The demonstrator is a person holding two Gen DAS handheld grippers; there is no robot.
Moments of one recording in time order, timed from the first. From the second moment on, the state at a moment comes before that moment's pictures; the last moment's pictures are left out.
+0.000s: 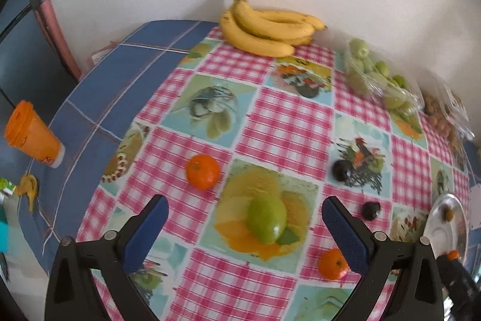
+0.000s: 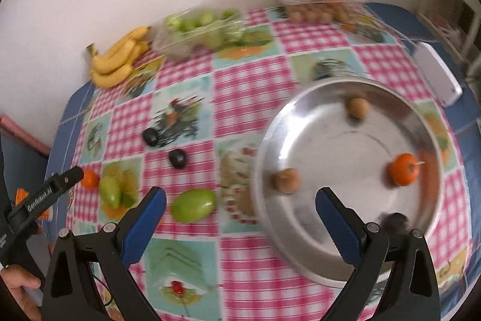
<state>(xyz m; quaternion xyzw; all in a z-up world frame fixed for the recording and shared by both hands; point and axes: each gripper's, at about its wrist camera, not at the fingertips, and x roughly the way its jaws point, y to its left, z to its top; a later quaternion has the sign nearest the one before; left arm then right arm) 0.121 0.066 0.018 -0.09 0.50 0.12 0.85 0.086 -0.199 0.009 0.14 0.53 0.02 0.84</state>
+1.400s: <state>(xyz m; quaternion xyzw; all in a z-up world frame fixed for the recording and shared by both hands) 0.129 0.014 -0.042 -0.12 0.60 0.00 0.79 0.114 -0.128 -0.059 0.04 0.61 0.06 0.79</state>
